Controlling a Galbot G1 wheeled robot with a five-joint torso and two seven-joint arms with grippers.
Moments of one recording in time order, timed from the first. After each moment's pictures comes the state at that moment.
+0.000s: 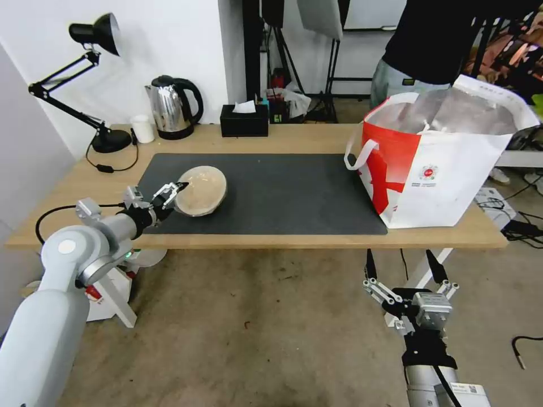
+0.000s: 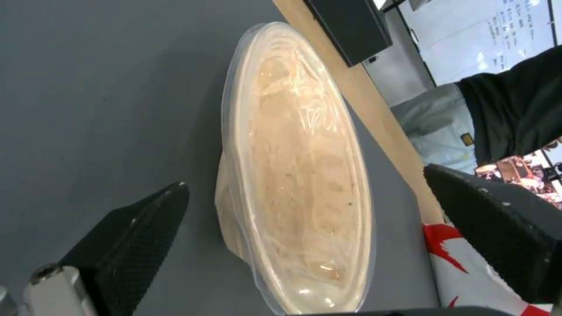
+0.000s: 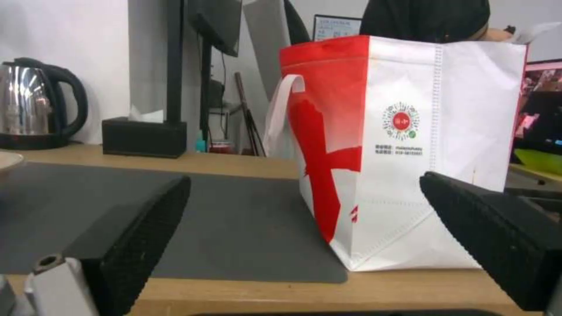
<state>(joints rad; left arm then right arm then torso) 1.01 -1.06 -0.65 -1.87 -1.80 0.62 -0.57 -1.81 0.84 0.16 2.39 0.02 0.17 0.85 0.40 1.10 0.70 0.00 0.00</state>
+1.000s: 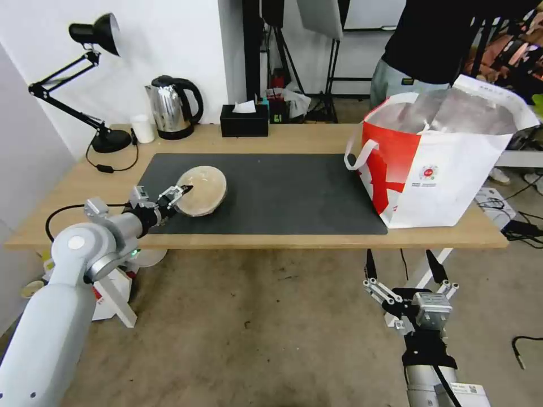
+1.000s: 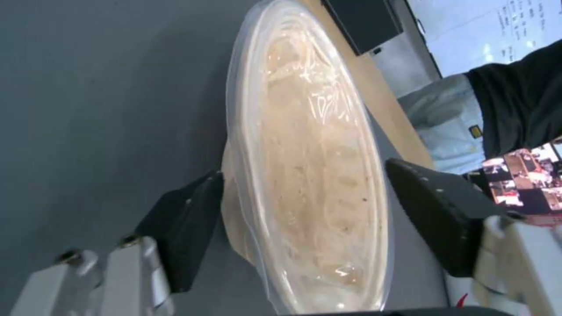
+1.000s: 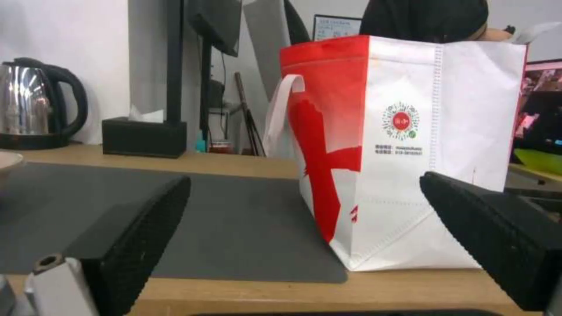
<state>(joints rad) 0.99 -1.07 -0.61 -1.83 -1.78 0.63 -0.56 -1.81 0.84 0.16 2.39 0.02 0.17 0.85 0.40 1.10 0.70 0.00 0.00</state>
